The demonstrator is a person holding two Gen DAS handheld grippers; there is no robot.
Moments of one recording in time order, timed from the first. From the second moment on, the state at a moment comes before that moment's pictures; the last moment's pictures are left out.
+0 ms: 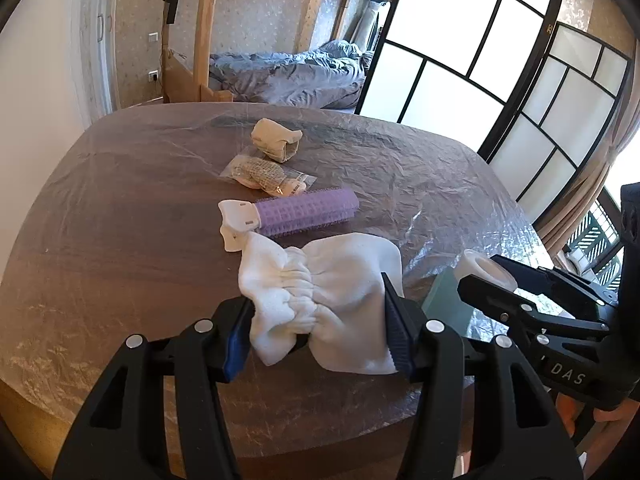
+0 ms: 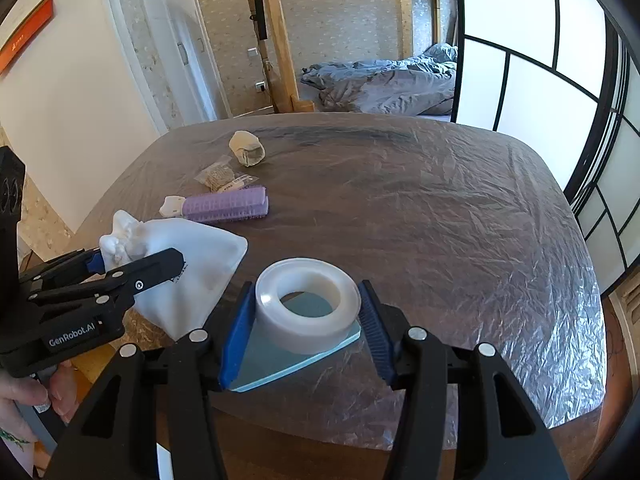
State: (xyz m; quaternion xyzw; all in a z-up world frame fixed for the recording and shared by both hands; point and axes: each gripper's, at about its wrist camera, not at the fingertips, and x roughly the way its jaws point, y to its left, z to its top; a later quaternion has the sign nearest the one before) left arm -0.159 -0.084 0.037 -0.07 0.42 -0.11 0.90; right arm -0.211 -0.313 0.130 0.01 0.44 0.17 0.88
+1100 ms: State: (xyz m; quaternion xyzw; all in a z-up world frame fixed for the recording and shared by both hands) left arm -0.268 -0.093 0.054 -0.07 0.39 -0.11 0.91; right arm -0.317 -0.322 0.144 0.00 0.42 0.19 0.88
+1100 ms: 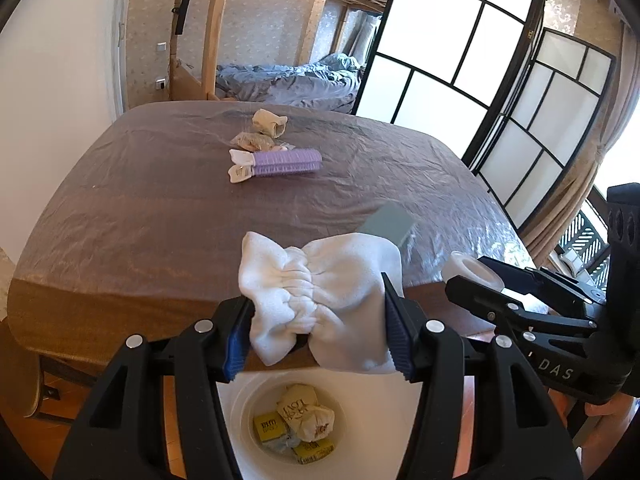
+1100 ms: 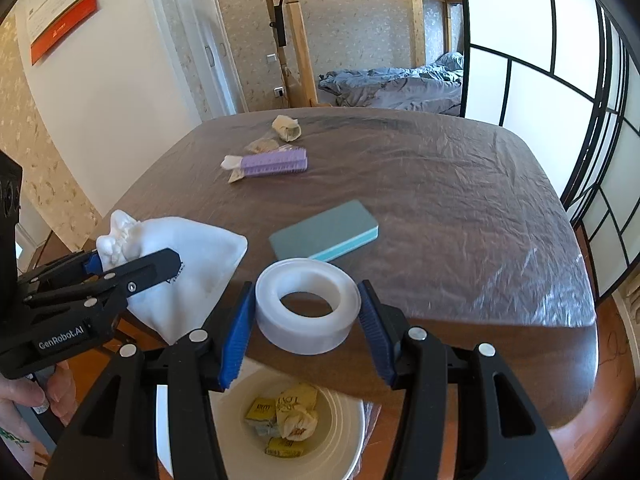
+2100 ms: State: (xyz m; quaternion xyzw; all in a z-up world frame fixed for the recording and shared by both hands) left arm -0.354 -0.078 -0.002 -0.04 0.45 -0.11 0.88; right arm -0.415 -0.298 0.102 0.01 0.47 0.14 0.87
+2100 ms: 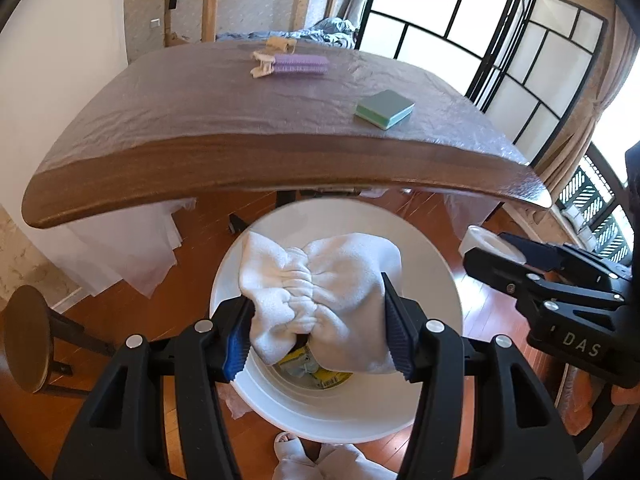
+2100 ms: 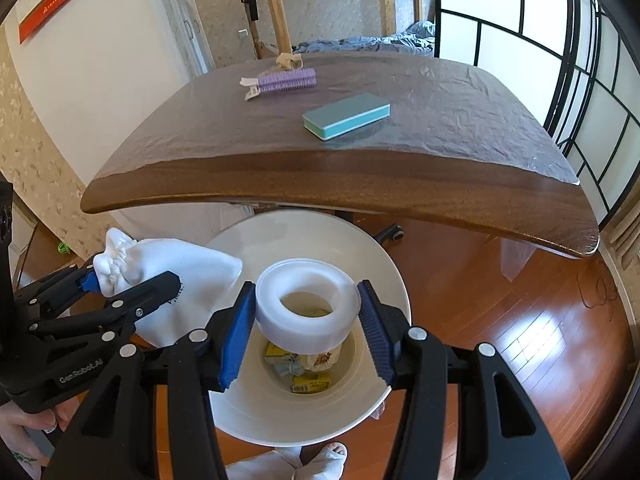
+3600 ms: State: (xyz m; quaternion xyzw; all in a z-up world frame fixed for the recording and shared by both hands) left arm -0.340 -0.090 -0.065 -0.02 0.52 -0.06 0.85; right arm -0.390 -0.296 0.042 0.01 0.53 0.14 0.84
